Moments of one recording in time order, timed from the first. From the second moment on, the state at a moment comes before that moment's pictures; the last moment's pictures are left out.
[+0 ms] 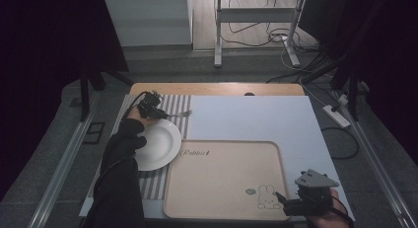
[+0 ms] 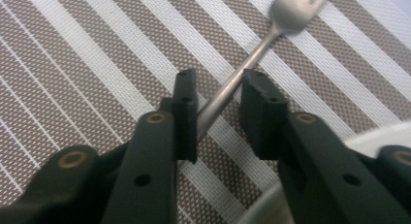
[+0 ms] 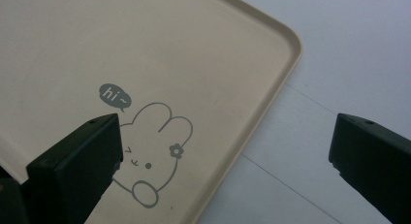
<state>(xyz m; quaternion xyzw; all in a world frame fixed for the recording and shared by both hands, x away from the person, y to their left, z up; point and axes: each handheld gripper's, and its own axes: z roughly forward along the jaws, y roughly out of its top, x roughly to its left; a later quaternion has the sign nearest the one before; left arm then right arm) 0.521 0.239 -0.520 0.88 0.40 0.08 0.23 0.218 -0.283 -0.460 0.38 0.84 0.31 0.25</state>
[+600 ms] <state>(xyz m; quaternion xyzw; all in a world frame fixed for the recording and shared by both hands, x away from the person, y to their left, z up) 0.515 0.243 -0.517 0.88 0.39 0.10 0.26 0.218 -0.282 -0.460 0.37 0.84 0.31 0.25</state>
